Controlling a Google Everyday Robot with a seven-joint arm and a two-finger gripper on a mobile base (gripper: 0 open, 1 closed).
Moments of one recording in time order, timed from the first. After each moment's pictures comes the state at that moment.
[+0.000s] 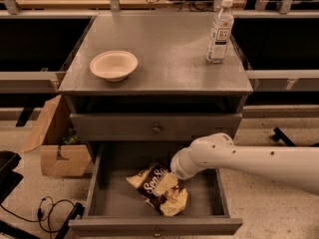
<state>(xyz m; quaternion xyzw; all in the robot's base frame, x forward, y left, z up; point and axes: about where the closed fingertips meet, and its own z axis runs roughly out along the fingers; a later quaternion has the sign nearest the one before) 0.537 -0.045 0.515 -0.48 0.84 0.14 0.22</state>
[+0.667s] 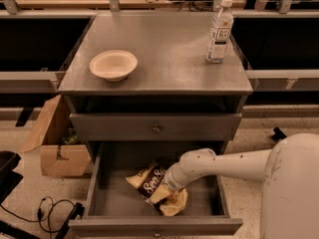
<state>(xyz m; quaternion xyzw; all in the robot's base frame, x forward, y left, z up) 0.543 -0.023 0.392 -0.46 0.86 0.18 0.17</state>
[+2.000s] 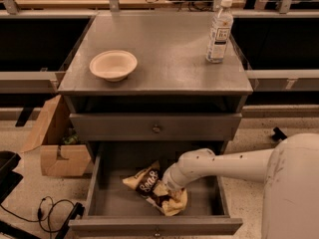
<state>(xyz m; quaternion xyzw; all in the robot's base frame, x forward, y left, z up) 0.537 -0.015 0.393 -0.46 0.85 0.18 0.17</state>
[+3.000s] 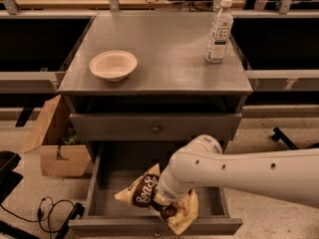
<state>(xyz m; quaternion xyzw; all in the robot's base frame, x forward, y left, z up) 0.434 -0.013 0.554 -0.53 0.83 0.10 0.13</state>
